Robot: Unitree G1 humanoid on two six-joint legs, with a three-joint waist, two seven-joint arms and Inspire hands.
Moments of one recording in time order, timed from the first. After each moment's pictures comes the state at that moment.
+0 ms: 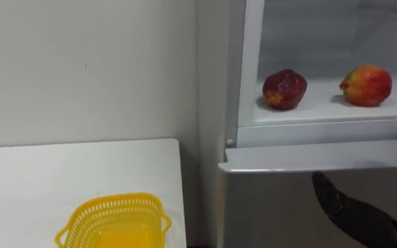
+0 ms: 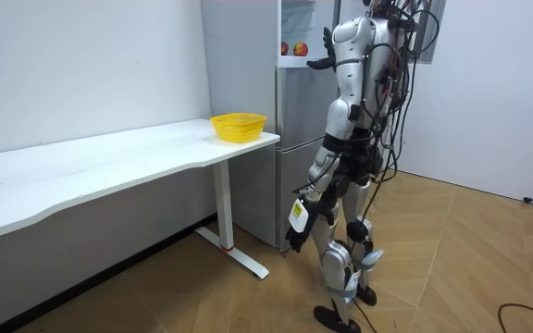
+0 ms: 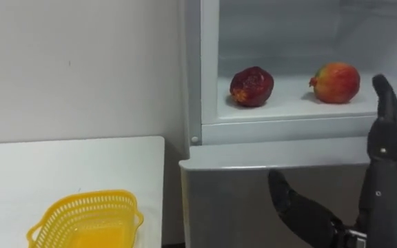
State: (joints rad) left arm 0.25 0.20 -0.10 1.12 0.32 0.00 -0.01; right arm 0.13 -0.26 0.06 -0.41 -0.45 -0.24 -0.68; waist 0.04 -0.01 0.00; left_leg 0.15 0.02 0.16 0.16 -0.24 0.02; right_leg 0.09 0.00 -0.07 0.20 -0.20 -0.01
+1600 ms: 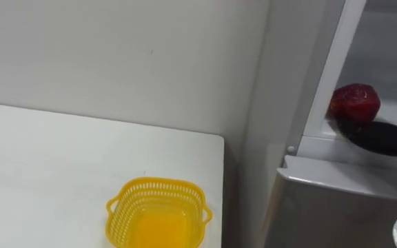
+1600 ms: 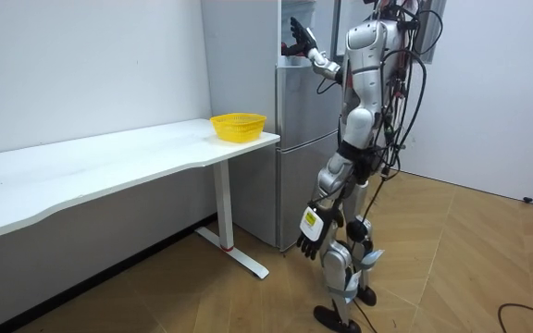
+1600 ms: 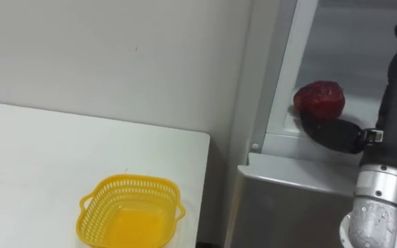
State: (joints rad) left arm 0.26 0.23 -0.01 0.98 0.45 0.09 -0.11; right arm -0.39 -0.42 -0.09 0.10 -0.17 -0.11 -0.54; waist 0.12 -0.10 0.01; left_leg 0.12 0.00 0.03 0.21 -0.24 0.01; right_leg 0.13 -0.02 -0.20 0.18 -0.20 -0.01
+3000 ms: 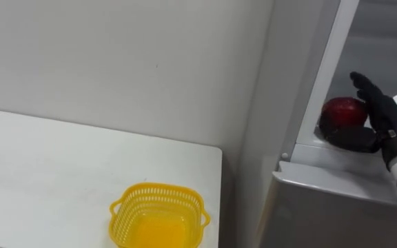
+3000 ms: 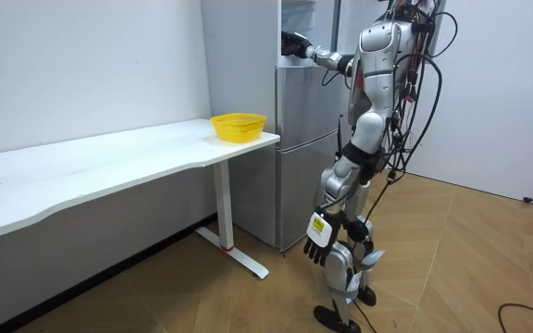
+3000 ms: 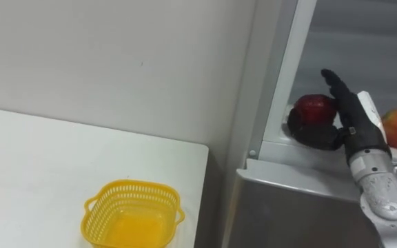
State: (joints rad) left arm 0.27 0.24 0.04 0.97 0.45 0.17 -0.17; right arm -0.55 -0.56 -0.06 0.40 0.01 0.00 -0.02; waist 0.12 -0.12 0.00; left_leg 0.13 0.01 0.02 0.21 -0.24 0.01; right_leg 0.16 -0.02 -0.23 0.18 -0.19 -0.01
